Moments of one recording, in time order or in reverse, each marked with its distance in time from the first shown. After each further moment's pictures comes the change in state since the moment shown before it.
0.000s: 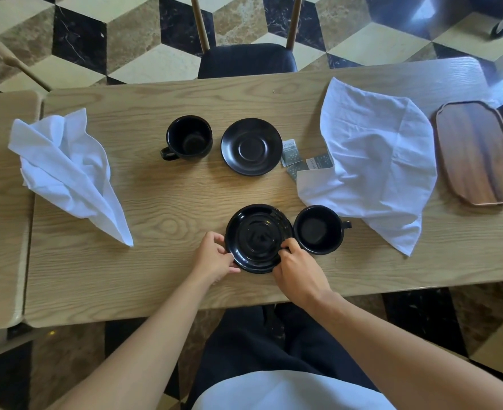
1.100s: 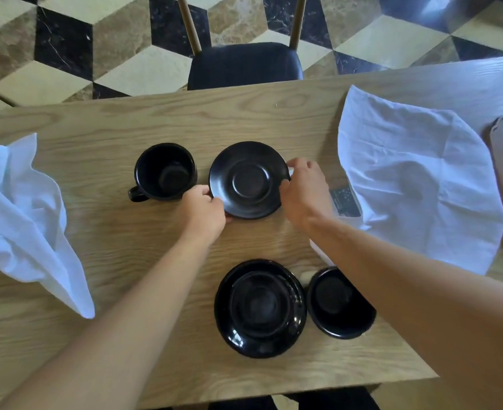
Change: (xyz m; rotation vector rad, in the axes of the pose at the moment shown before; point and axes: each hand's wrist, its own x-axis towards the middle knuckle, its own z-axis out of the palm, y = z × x) left_hand 0.134 0.141 0.003 0.002 0.307 0.207; right_hand 0.220 0.017 -0.107 0.365 0.342 0.302
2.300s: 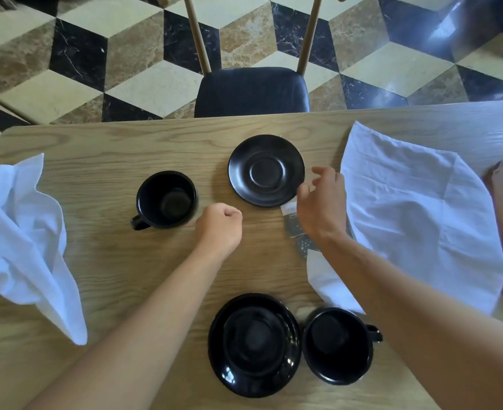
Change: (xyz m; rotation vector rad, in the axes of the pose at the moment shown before) left_hand -0.003 0.046 0.012 0.082 -0.086 -0.046; right_hand 0.042 0.003 -0.017 0.158 0.180 0.026
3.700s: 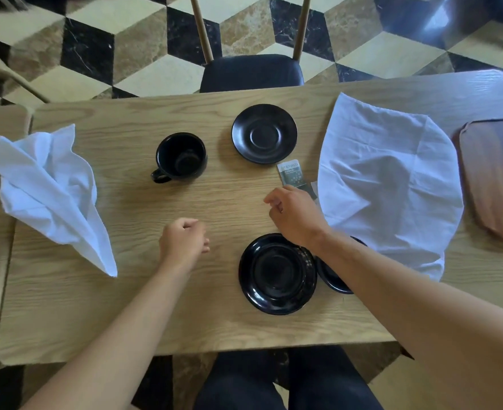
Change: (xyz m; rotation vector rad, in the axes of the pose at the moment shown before) left_hand -0.080 -0.108 -0.054 -0.180 0.133 -0.147; right_hand -0.116 0.017 -0.025 -0.188 -0.447 -0.369
